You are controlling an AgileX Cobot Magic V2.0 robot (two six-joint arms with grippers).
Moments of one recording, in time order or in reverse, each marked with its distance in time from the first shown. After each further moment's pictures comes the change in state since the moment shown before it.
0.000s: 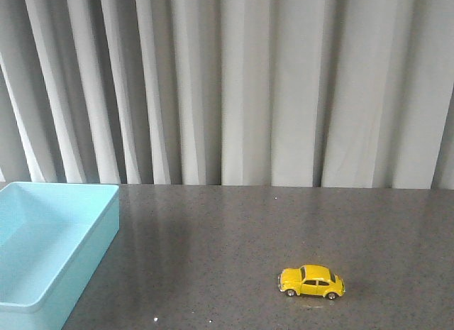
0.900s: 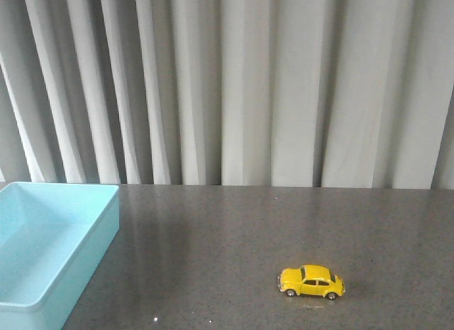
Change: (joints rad) left arm -0.036 0.000 0.000 0.032 -0.025 -0.029; right arm 0.017 0.035 -0.038 0.125 0.023 -0.120
